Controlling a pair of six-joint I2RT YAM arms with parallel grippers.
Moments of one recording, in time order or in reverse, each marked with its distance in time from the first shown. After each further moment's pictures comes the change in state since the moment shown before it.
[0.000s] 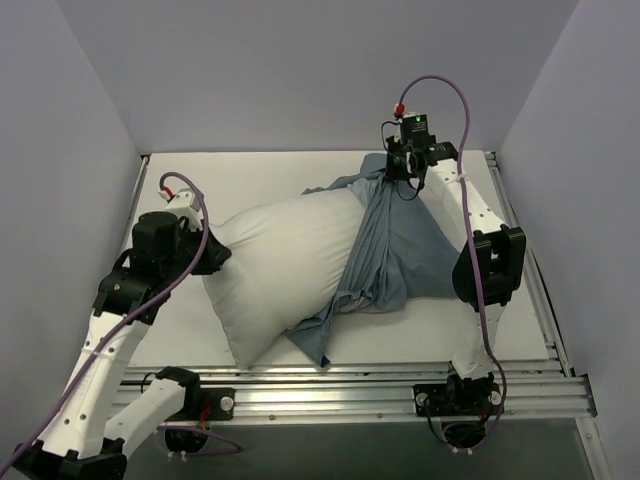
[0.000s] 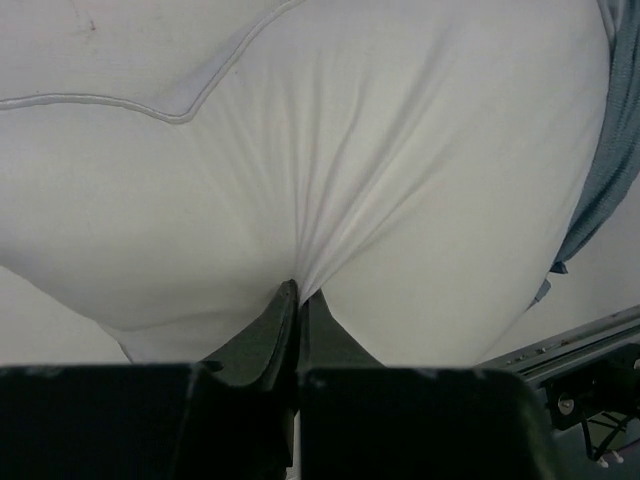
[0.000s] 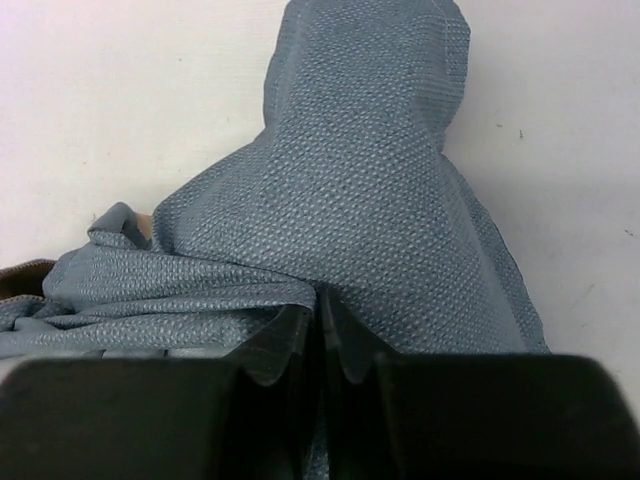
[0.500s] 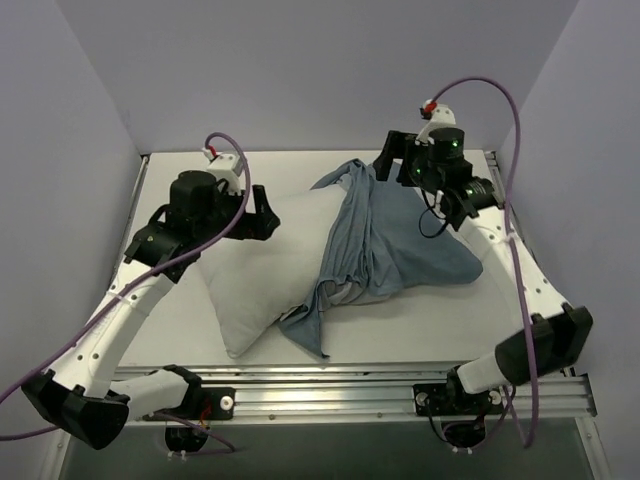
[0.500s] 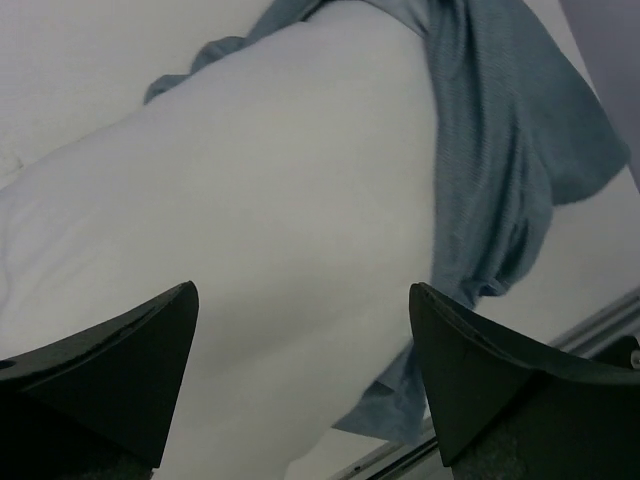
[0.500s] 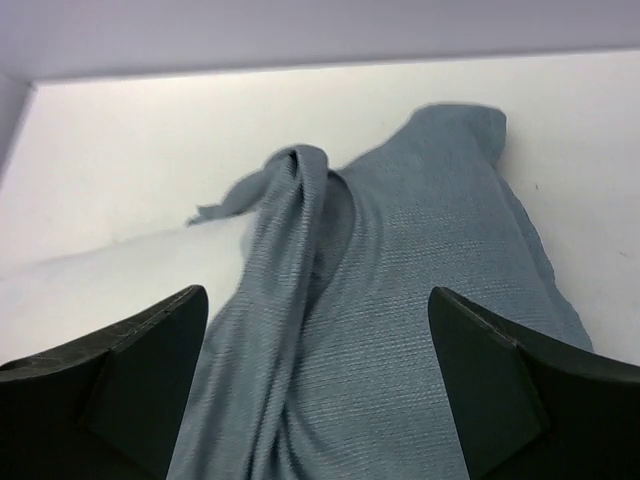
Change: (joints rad) left arm -0.111 0.333 0.238 0.127 -0.040 0.050; right arm 0.077 -0.457 -0.335 0.197 0.001 0.046
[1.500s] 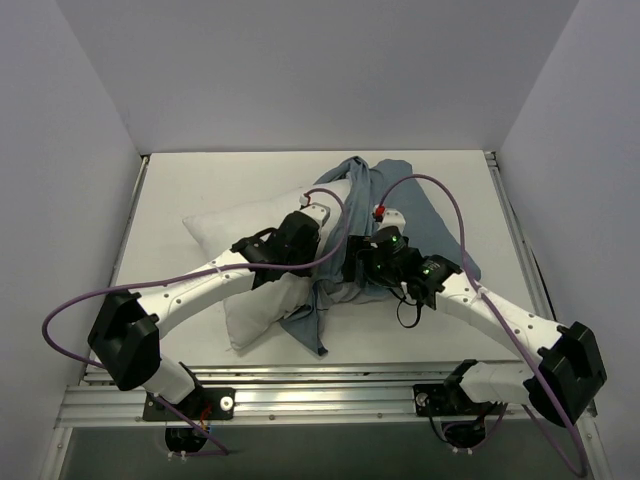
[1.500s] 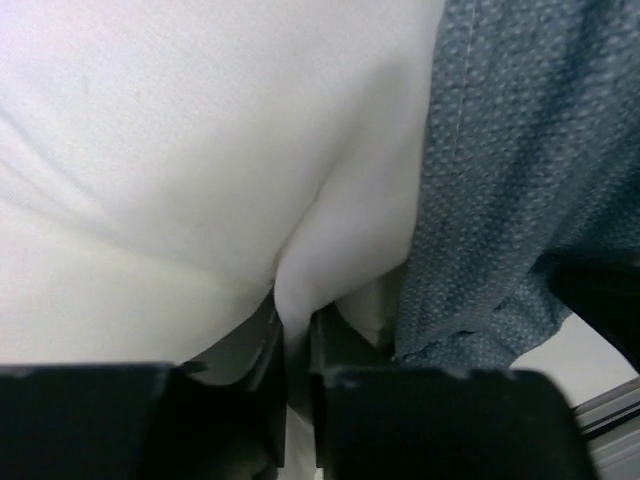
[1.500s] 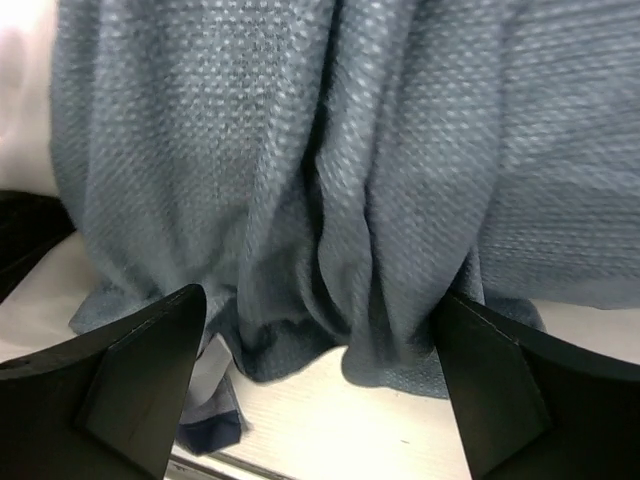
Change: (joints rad) left arm -0.437 0.333 -0.140 0.153 -0.336 0.014; right arm 0.391 -0.348 -0.702 0.057 0.180 0.298
